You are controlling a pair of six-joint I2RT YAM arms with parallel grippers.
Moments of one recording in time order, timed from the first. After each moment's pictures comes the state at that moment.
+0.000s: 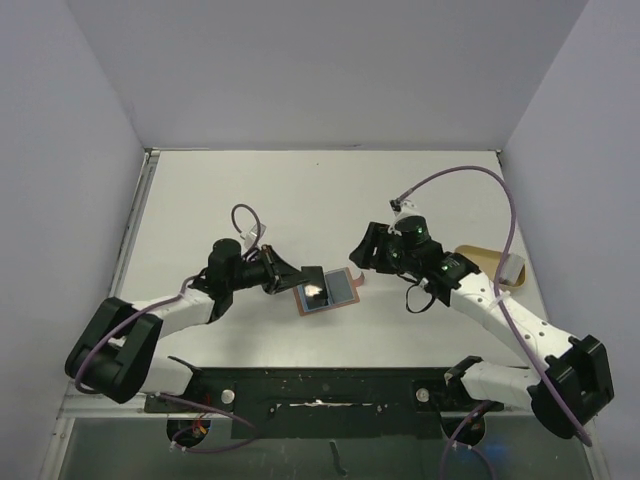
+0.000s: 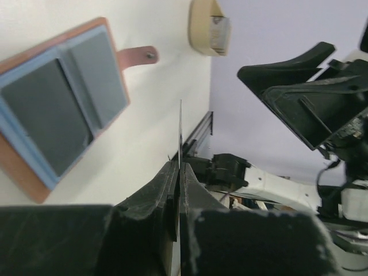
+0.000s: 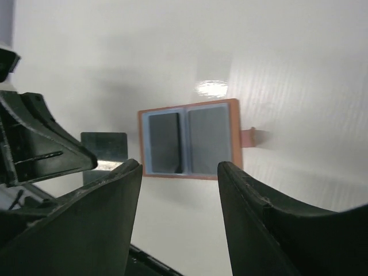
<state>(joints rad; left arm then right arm) -0.45 1.33 0.42 0.59 0.66 -1.25 0.58 1.11 0.82 -0.29 -0.07 0.67</state>
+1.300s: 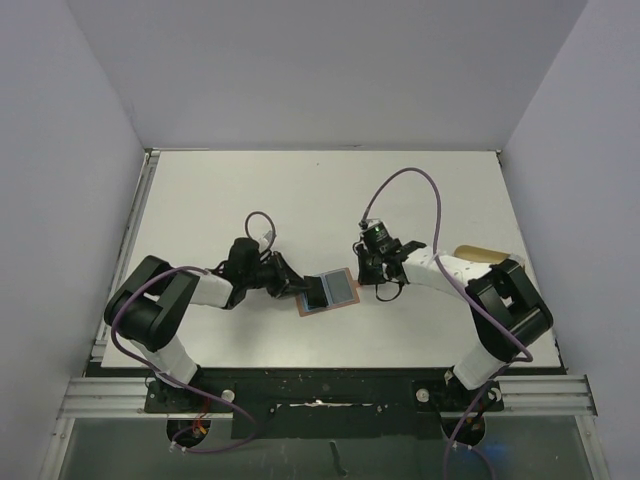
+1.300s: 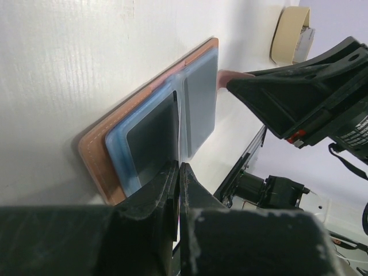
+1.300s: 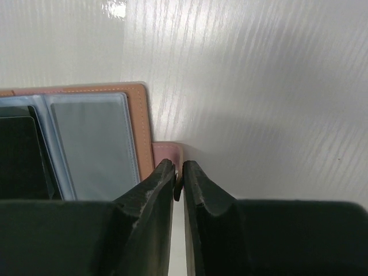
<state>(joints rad) -0.46 1.69 0.53 0.53 0.59 -1.08 0.59 1.62 0.90 -0.31 0.04 0.44</state>
